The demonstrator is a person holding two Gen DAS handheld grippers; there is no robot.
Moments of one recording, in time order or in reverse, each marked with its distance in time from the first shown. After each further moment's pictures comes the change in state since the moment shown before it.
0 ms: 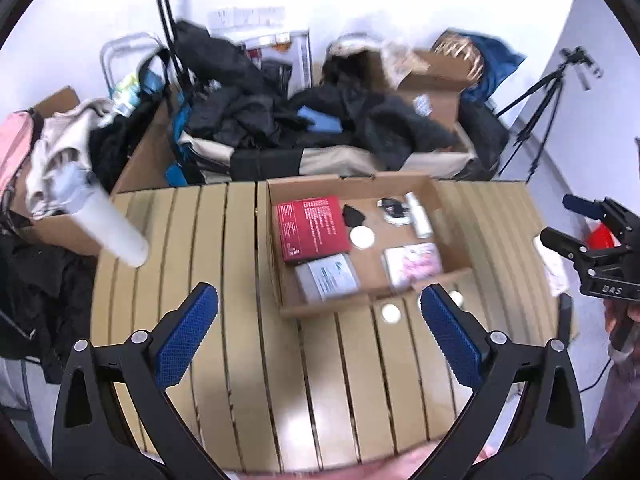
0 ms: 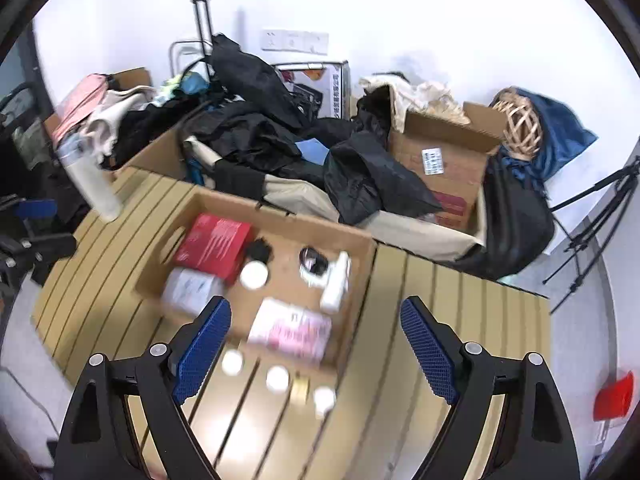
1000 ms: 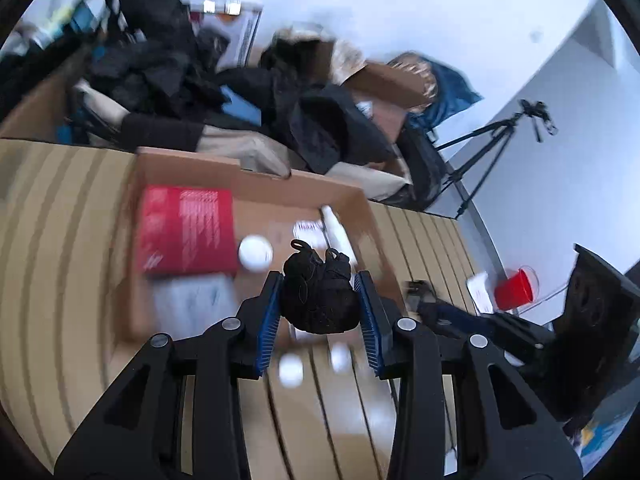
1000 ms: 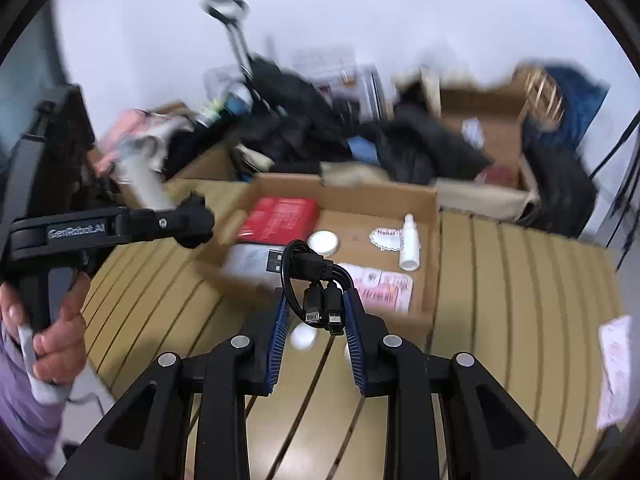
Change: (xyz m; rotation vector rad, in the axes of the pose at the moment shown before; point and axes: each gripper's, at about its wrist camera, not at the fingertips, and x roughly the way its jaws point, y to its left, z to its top) left arm 0.176 -0.019 0.012 -0.173 -0.017 -0.393; right arm 0.120 0.019 -0.037 0.127 -0.036 0.180
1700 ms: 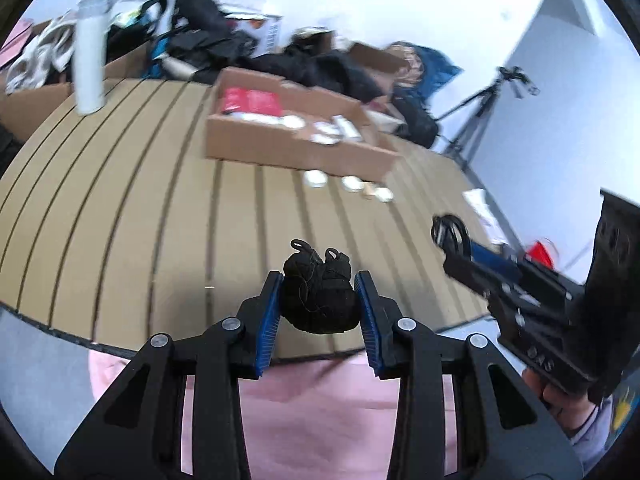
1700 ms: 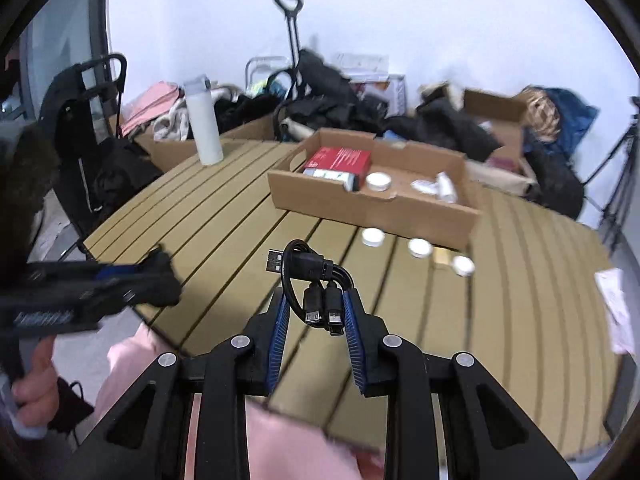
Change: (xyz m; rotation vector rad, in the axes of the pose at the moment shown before) left arm -0.159 -0.021 -0.282 0.091 -0.122 0.079; right arm -0.123 0.122 -0.225 -0.115 -0.204 -0.044
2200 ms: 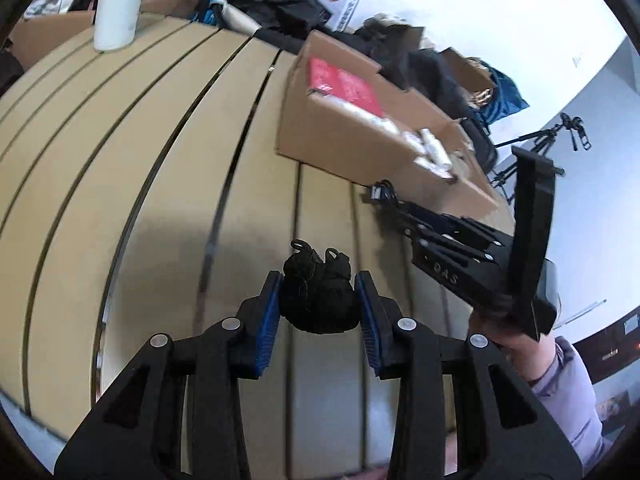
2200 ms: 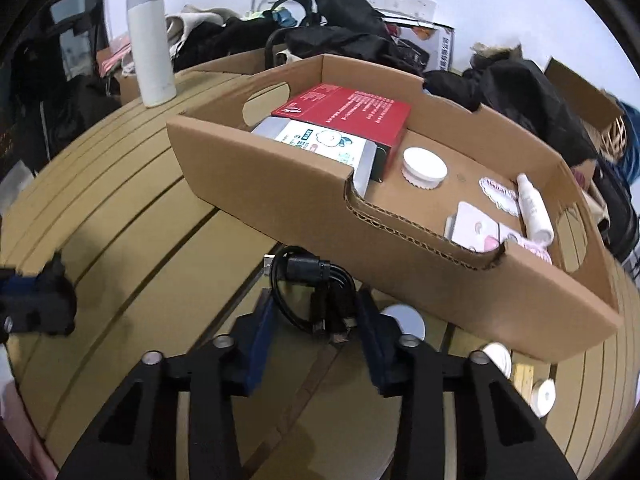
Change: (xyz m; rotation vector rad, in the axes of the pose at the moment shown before) left arm 0.089 0.113 0.043 -0.229 0.048 0.056; right arm 0.253 -0.023 0.066 -0.121 0.218 0.044
